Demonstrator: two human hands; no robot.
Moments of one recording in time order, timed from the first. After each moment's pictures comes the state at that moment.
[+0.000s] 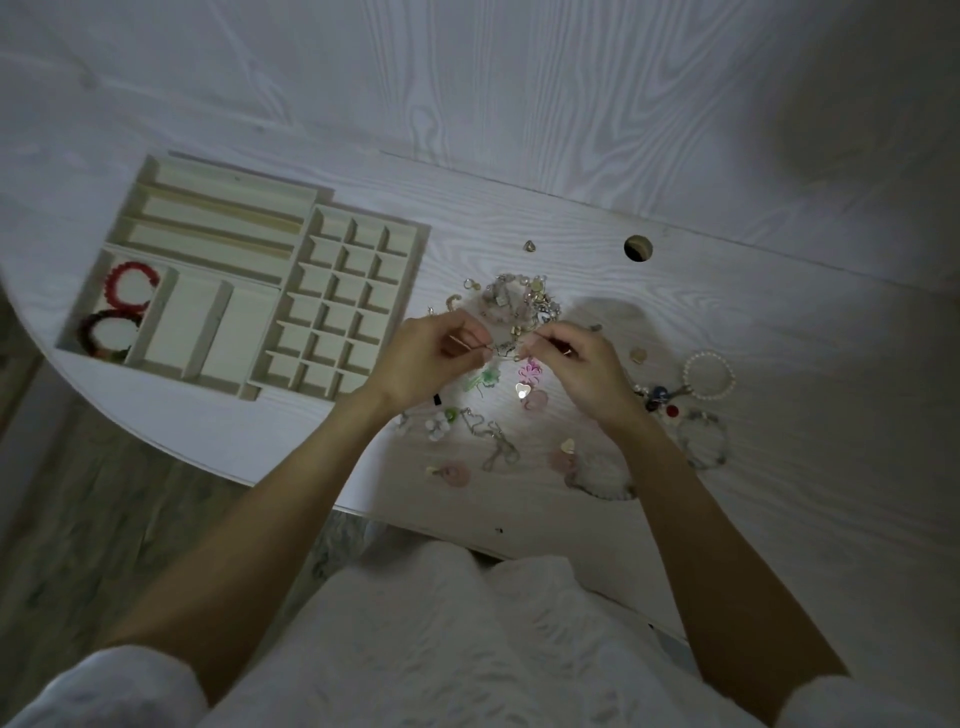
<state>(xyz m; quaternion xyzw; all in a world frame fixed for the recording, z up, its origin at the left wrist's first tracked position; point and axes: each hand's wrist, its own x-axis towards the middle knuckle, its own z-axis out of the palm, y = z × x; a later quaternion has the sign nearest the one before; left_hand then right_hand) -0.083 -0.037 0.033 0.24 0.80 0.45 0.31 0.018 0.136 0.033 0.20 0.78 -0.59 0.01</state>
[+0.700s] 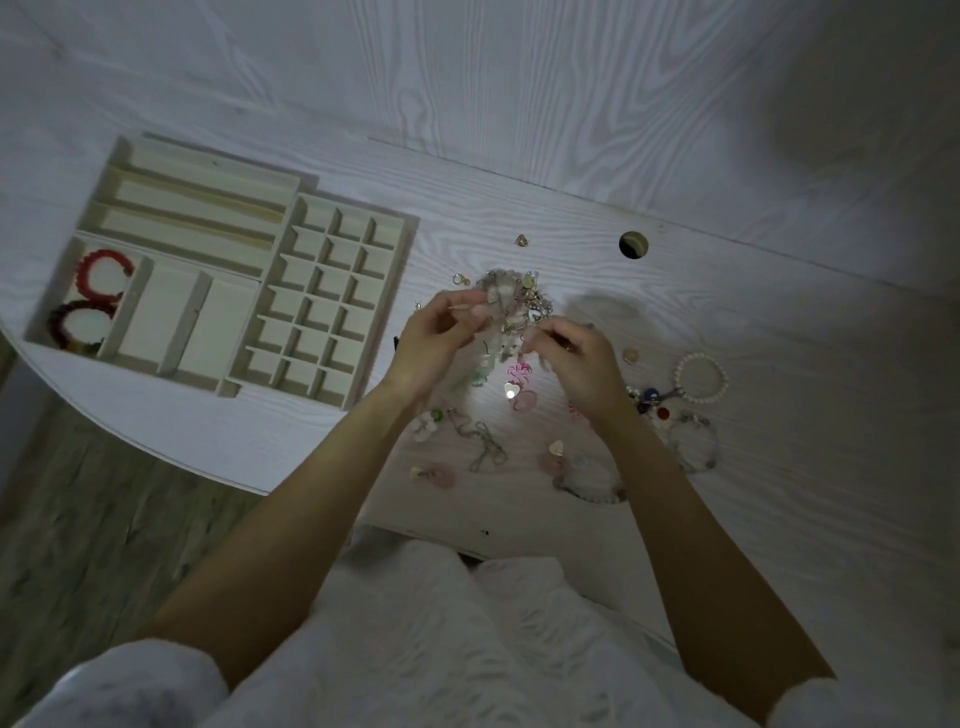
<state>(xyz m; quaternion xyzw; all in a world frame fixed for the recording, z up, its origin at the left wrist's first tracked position) -0.072 -0.005 0.023 0.00 0.69 0.65 0.33 0.014 0.141 0.034 0.24 0.76 -0.60 0.01</state>
